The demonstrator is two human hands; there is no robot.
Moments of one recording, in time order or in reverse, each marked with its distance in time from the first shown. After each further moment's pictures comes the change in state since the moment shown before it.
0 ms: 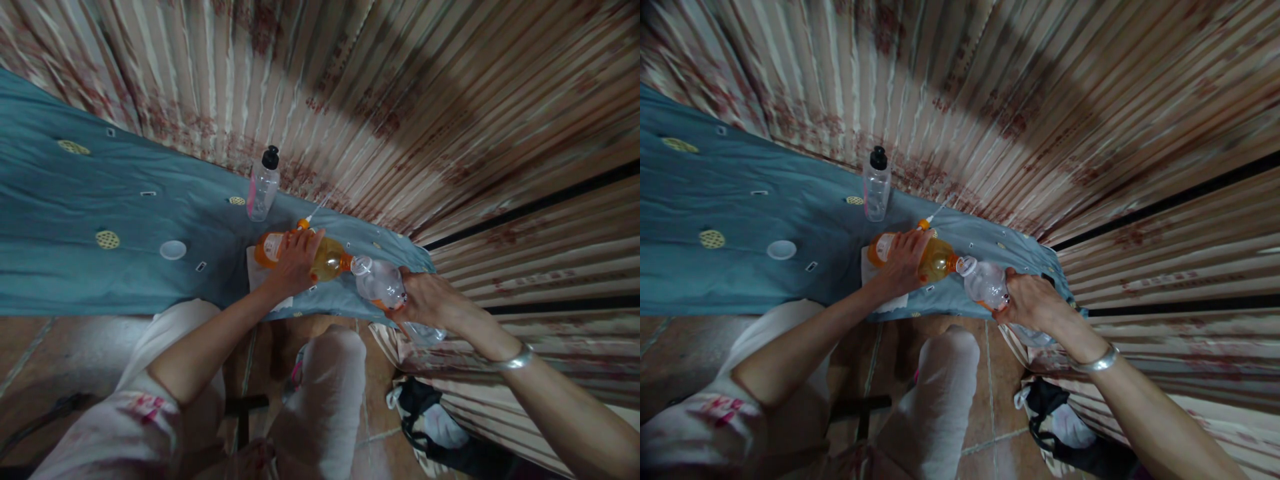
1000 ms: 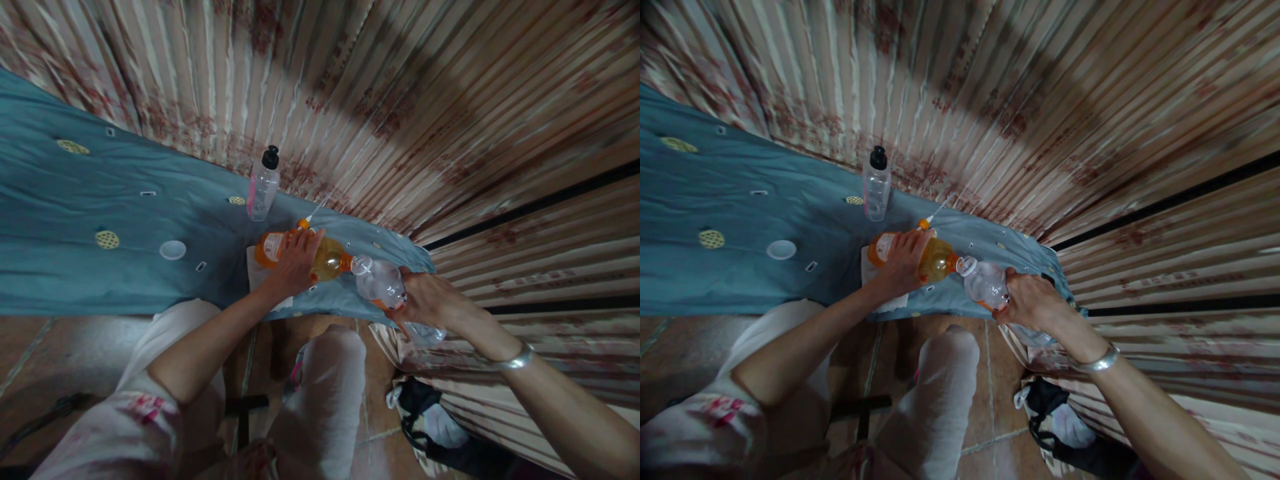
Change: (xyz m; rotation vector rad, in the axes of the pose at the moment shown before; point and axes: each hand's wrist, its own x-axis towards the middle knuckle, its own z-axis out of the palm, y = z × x) left_hand 0.000 0.000 0.000 0.003 -0.003 -0.008; right_hand 0.000 0.001 -0.001 0.008 -0.004 -0.015
